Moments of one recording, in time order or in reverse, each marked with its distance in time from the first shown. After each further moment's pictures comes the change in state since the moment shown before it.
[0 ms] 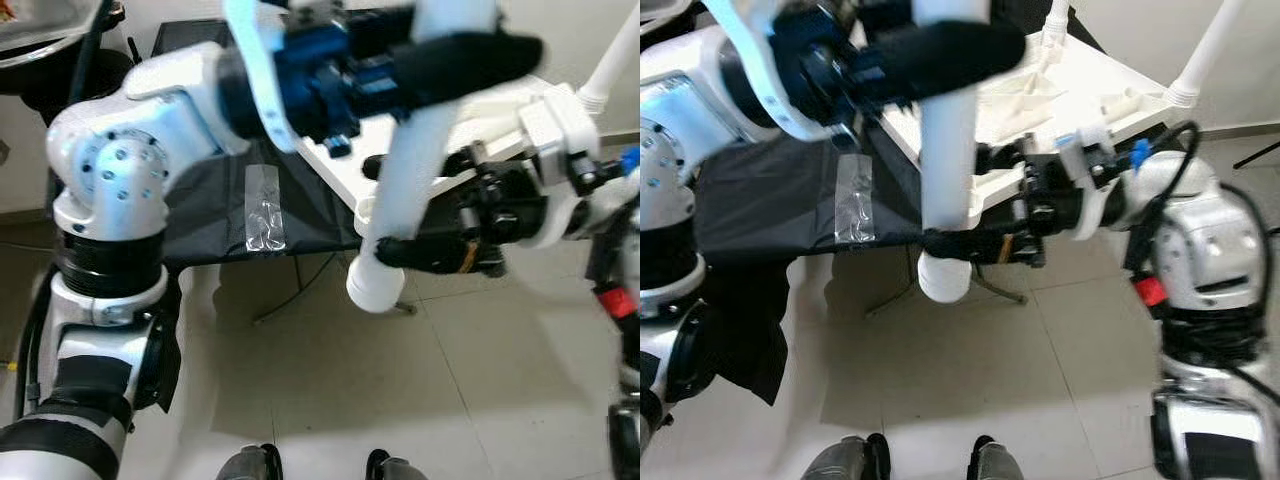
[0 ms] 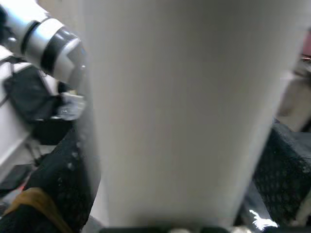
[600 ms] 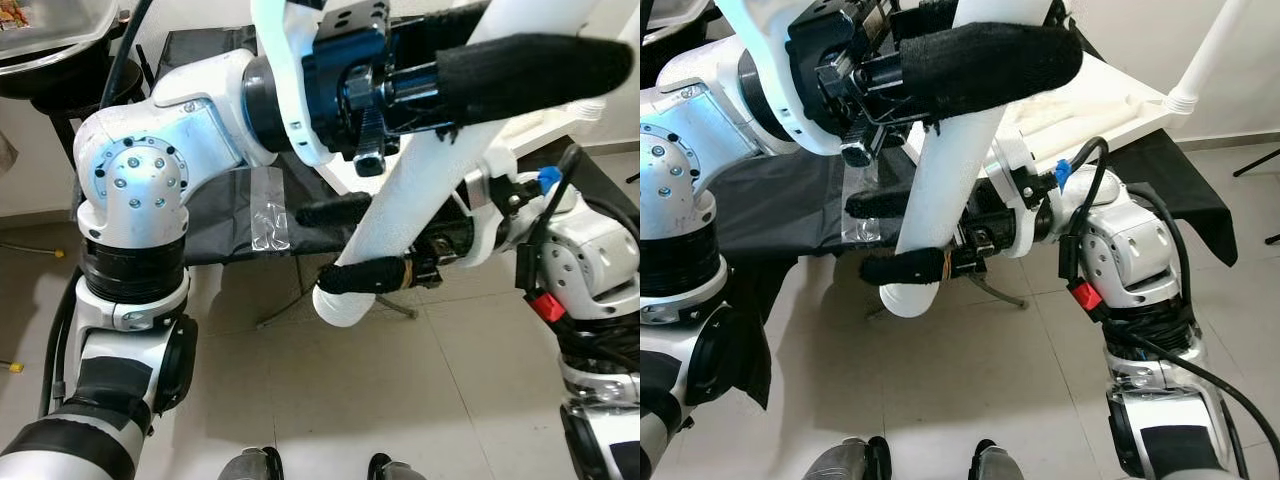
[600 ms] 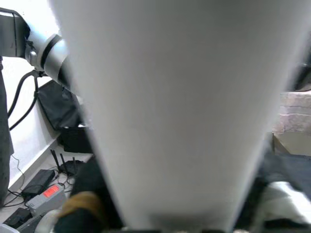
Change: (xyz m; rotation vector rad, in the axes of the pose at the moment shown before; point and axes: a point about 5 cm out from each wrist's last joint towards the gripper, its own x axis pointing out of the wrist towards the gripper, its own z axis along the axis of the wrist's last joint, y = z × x) left arm -0.003 -0.002 0.007 -0.046 -0.067 0.011; right arm 0.024 -0.003 -0.008 0.030 -0.029 0.093
